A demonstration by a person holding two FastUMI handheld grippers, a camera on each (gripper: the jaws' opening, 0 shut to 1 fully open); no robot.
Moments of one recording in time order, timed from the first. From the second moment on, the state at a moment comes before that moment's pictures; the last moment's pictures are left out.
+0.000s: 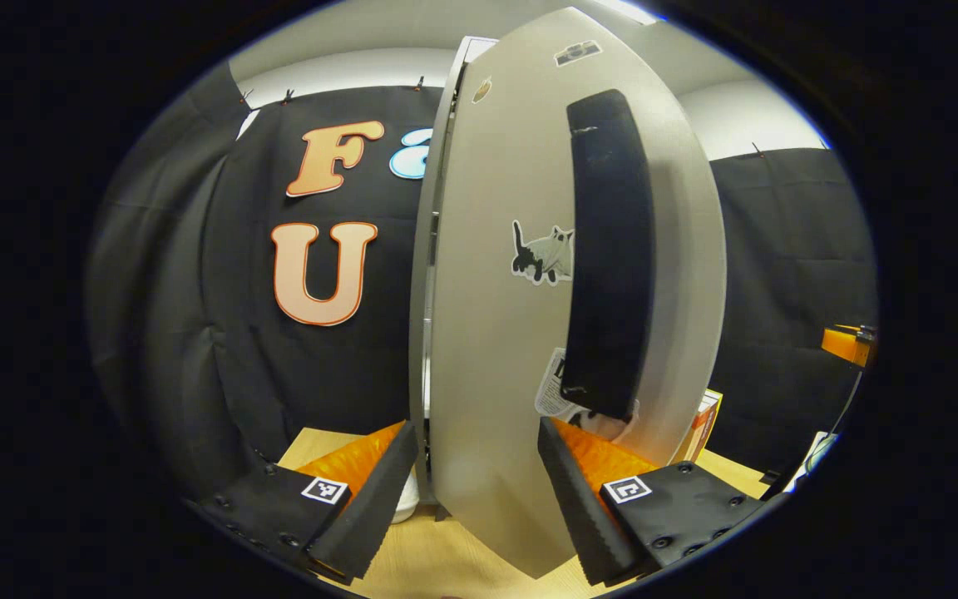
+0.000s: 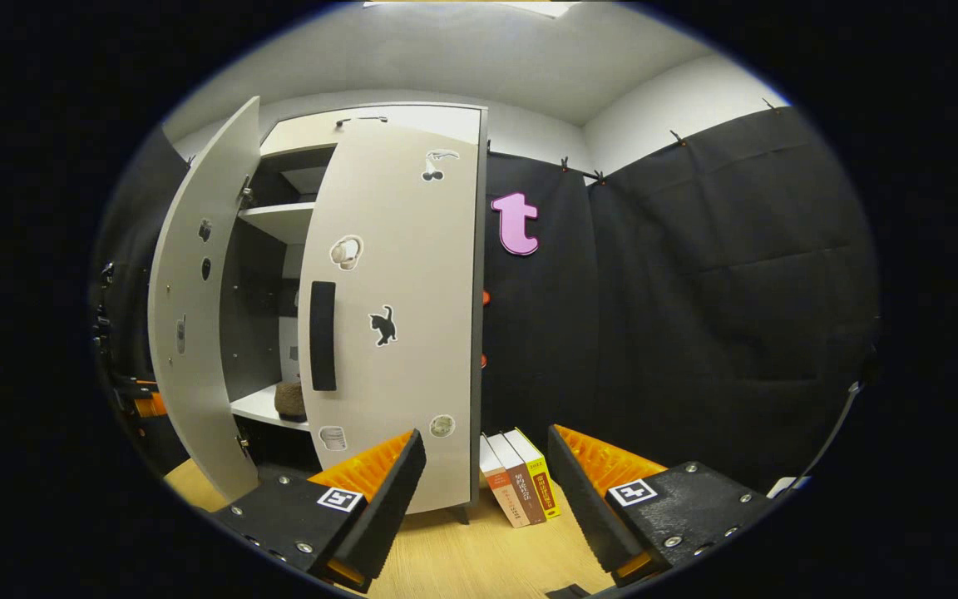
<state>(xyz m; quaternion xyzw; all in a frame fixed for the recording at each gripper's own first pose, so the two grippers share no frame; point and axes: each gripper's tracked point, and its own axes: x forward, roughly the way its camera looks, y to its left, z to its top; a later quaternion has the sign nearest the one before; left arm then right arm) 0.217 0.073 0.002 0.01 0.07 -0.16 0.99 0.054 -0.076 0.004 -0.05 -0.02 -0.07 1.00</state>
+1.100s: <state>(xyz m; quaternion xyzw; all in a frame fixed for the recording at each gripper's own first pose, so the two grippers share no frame) 0.287 -0.006 -0.006 0.03 0.09 -0.13 0.99 0.073 -0.114 -0.011 -0.03 0.00 -0.05 1.00</state>
